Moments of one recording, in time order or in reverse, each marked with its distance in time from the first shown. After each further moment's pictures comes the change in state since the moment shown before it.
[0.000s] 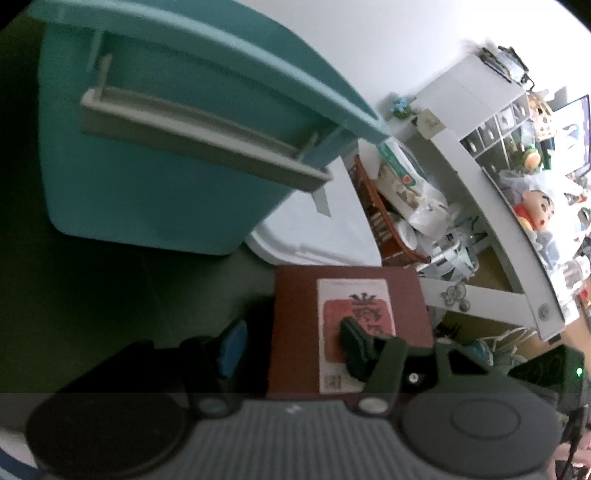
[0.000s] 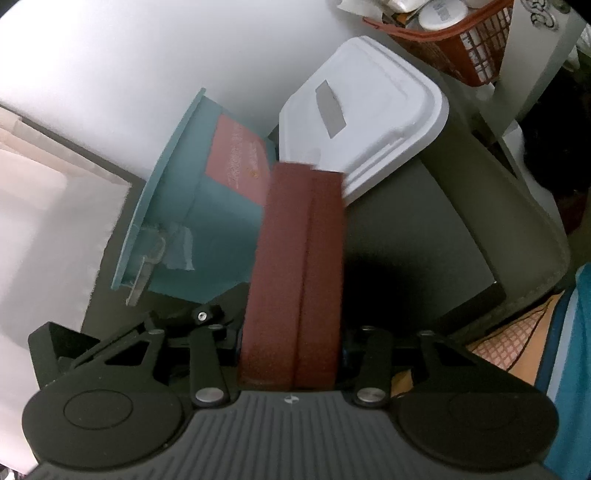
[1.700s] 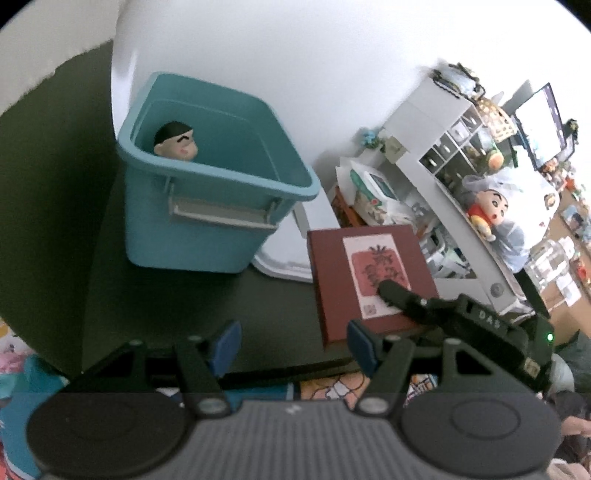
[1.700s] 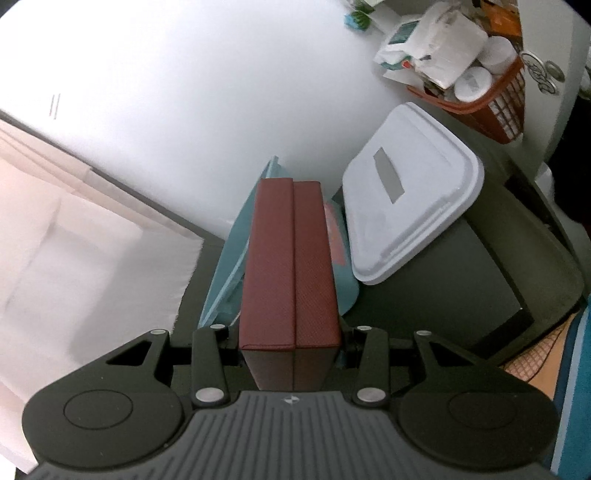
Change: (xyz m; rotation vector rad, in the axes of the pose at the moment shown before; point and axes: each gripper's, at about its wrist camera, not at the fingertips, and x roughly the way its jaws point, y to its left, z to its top) left arm -0.169 0.024 -0.019 0.115 -0.090 0.062; right arm -0.052 0.022 -0.008 0.002 -0.190 0.199
